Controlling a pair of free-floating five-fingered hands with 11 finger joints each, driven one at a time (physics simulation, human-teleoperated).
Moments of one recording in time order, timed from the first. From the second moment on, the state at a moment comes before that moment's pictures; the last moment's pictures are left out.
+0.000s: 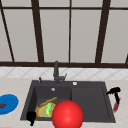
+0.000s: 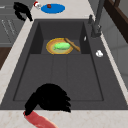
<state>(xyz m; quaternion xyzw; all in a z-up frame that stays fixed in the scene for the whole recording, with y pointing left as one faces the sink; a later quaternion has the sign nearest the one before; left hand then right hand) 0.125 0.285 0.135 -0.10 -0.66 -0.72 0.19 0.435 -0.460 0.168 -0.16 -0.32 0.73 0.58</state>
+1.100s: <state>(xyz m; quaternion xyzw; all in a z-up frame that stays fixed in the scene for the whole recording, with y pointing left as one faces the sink) 0.125 0.285 0.135 -0.10 -0.66 -0.72 0.19 0.409 -0.529 0.100 -0.17 -0.41 0.72 0.53</state>
